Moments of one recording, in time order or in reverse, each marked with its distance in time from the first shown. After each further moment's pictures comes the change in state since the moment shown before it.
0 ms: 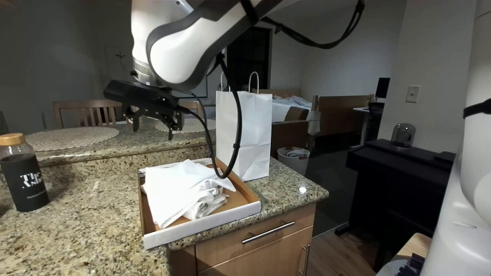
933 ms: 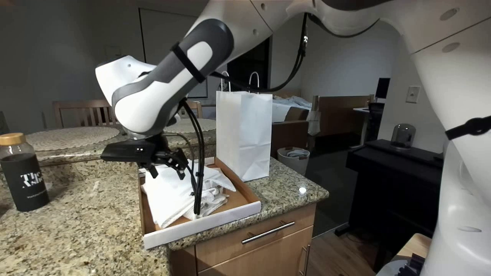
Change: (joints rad) arm 0.250 0.346 -0.215 0.287 -0.027 -0.390 0.224
